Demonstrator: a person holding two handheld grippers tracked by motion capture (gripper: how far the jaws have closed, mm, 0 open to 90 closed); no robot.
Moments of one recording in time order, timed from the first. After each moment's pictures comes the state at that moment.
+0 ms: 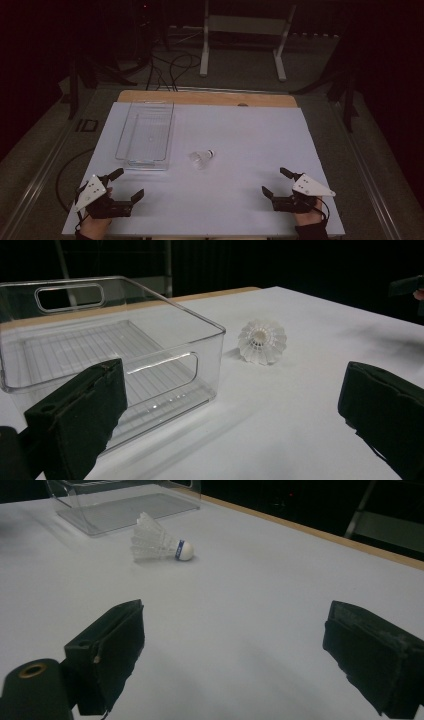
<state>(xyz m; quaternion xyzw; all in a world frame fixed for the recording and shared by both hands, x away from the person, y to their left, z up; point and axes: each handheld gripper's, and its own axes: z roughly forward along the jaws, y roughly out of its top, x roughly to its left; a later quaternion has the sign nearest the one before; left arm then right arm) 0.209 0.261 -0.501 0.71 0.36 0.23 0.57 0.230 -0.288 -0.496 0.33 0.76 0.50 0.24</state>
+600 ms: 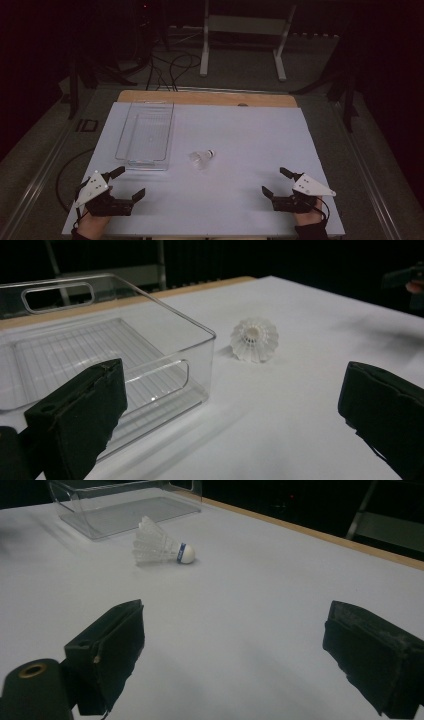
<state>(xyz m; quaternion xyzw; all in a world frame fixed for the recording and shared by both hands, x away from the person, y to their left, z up) 0.213 0.254 -0.482 0.74 0.35 0.21 0.54 0.230 -0.288 -0.496 0.33 0.76 0.51 0.24</state>
